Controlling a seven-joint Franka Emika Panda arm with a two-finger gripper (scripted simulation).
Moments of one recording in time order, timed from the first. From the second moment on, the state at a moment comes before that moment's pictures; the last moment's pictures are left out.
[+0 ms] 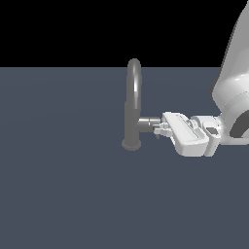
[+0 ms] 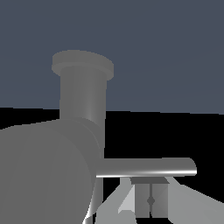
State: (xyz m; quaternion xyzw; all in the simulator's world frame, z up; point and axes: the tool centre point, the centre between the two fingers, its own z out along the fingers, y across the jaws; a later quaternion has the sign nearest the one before) arm -0.059 -0.099 0.114 -0.50 0.50 0.48 0.52
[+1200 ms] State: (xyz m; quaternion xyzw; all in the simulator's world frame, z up) arm -0.034 -0.117 0.063 -0.49 0.51 0.47 0.52
